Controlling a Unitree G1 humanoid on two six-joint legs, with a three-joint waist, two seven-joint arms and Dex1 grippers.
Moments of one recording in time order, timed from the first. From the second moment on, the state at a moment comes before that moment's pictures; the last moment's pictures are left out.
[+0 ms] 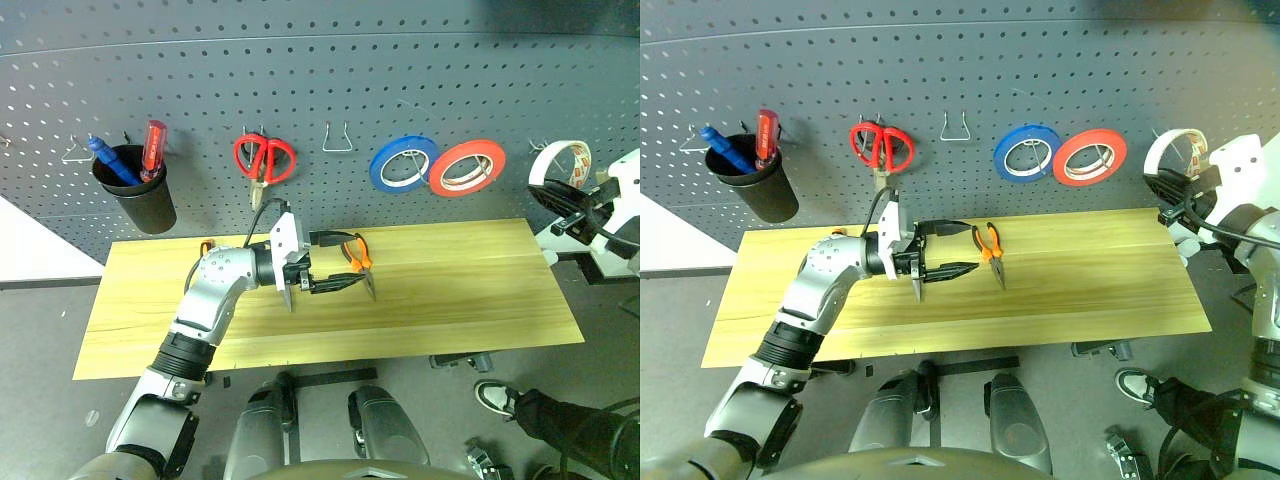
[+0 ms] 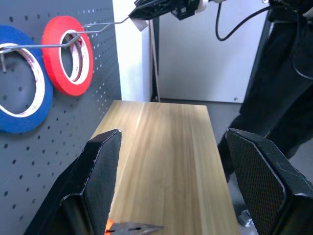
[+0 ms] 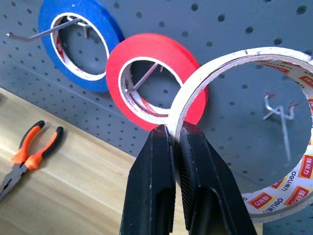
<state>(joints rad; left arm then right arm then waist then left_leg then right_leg) -0.48 0.30 -0.19 0.09 -0.32 0.08 -1.11 -0.35 -0.84 -0.43 0.07 0.33 0.42 0.84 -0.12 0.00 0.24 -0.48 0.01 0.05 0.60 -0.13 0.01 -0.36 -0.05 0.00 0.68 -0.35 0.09</state>
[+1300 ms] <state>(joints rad) -0.47 0.33 -0.17 0.04 -0.32 0.09 -1.03 -0.85 -0.79 -0.16 0.92 0.11 0.01 0.80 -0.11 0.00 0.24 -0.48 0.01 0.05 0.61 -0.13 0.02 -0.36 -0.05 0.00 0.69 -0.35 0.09</state>
